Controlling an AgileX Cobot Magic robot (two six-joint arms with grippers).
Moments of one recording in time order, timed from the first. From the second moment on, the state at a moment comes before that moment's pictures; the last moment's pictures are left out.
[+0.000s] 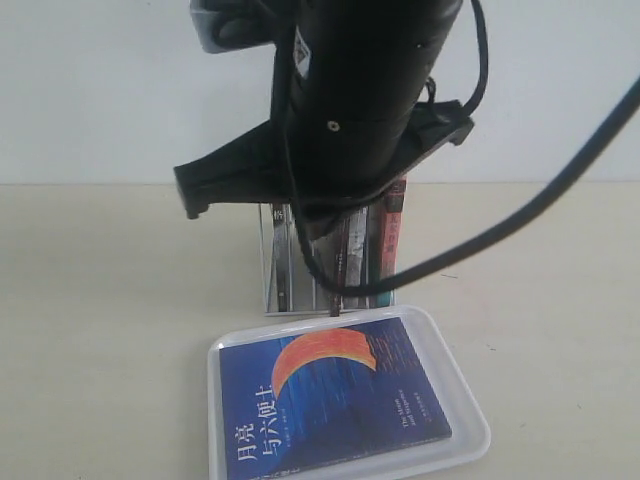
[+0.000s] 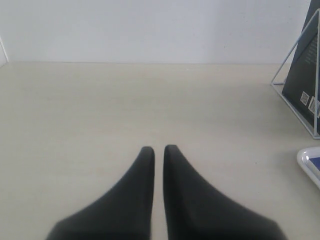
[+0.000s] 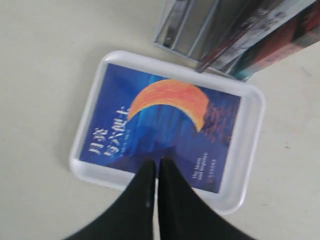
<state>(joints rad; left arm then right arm) 0.02 0.00 0.00 0.07 0.31 -0.08 0.98 1.63 -1.60 -0.28 1.21 0.53</state>
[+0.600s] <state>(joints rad) 0.02 0.00 0.00 0.07 0.31 -0.08 0.72 0.75 -0.75 -0.54 0.65 0.59</state>
